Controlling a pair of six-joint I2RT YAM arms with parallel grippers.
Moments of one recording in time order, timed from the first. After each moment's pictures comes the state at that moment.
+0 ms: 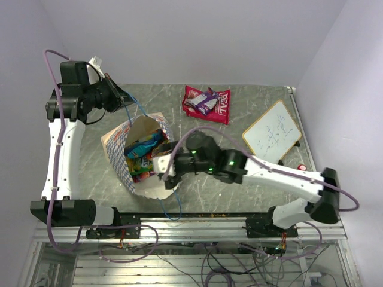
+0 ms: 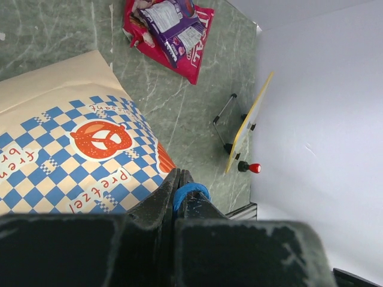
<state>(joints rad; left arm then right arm) 0.02 1.36 1.69 -0.92 0.54 -0.65 1.16 1.36 1.24 -0.21 -0.27 -0.69</state>
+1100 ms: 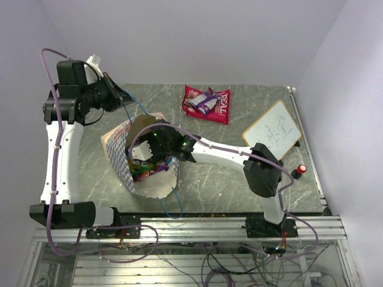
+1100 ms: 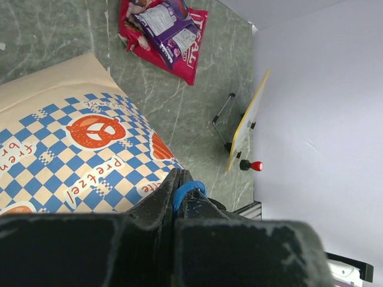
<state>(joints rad) 0.02 1.34 1.71 -0.92 0.55 -0.62 1.04 2.00 1.57 -0.16 -0.04 -1.19</state>
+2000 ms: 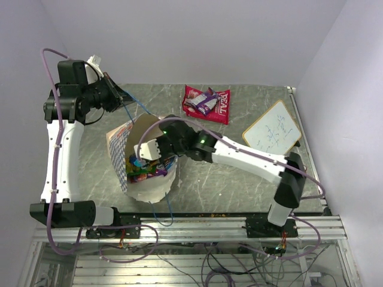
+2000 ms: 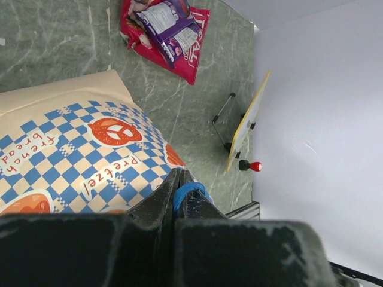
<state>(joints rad) 0.02 1.35 1.71 -0.93 0.55 -0.63 1.09 1.79 1.61 -0.48 -0.04 -1.04</state>
